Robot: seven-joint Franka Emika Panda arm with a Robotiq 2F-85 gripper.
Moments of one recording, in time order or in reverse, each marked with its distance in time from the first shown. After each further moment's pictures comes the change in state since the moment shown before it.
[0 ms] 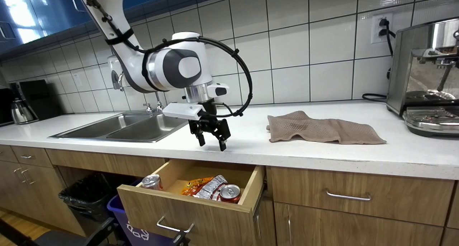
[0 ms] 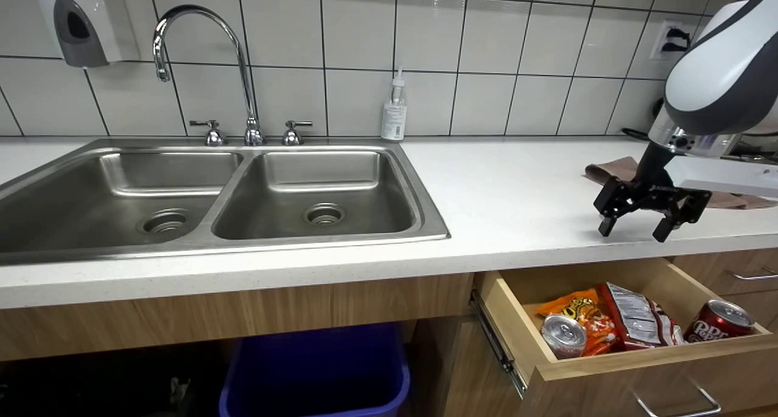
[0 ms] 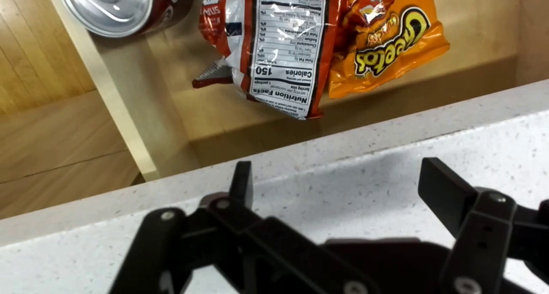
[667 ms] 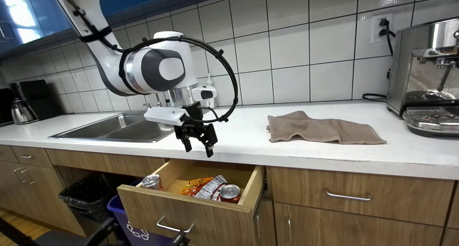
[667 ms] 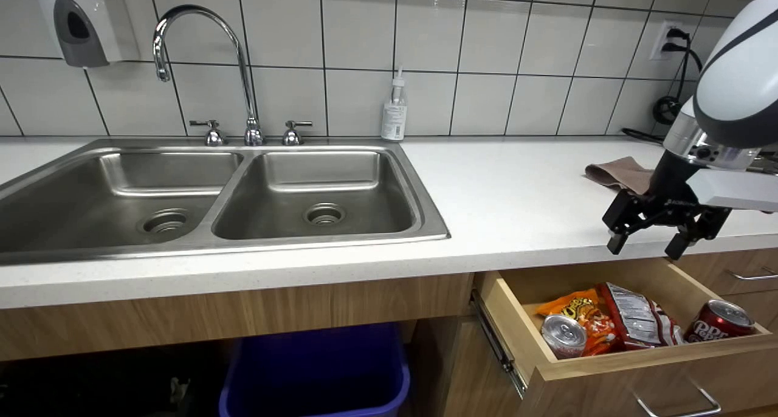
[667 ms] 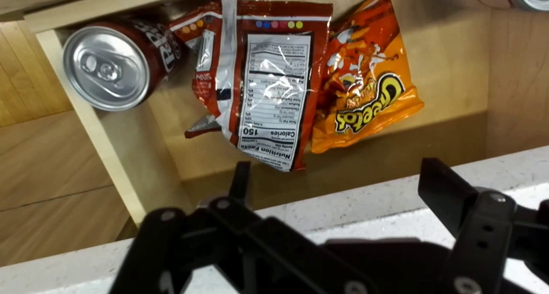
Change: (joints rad) arm 0.040 -0.101 0.002 -0.149 -0.002 0.038 0.012
